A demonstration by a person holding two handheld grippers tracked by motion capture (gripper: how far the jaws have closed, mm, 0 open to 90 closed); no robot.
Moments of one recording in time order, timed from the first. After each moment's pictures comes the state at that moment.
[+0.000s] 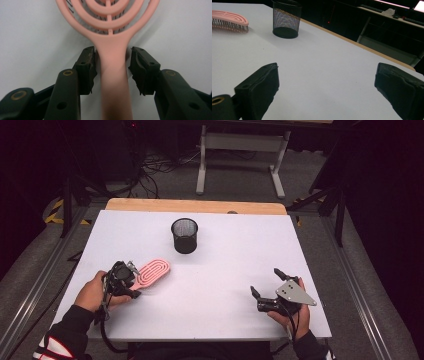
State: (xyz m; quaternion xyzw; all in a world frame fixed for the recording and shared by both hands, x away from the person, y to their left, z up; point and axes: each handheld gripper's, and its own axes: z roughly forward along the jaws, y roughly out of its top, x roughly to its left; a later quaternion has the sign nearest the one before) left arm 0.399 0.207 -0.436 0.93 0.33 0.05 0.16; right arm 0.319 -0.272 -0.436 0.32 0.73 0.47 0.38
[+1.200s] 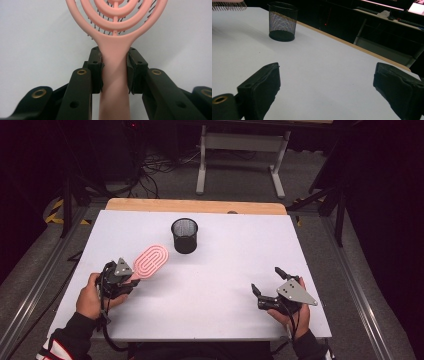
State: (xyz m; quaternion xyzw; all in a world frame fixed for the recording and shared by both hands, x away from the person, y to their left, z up) left arm 0.372 0.216 -0.424 0.87 0.35 0.20 0.27; right arm 0.320 -0.273 -0.434 0.32 0.72 0.48 0.39
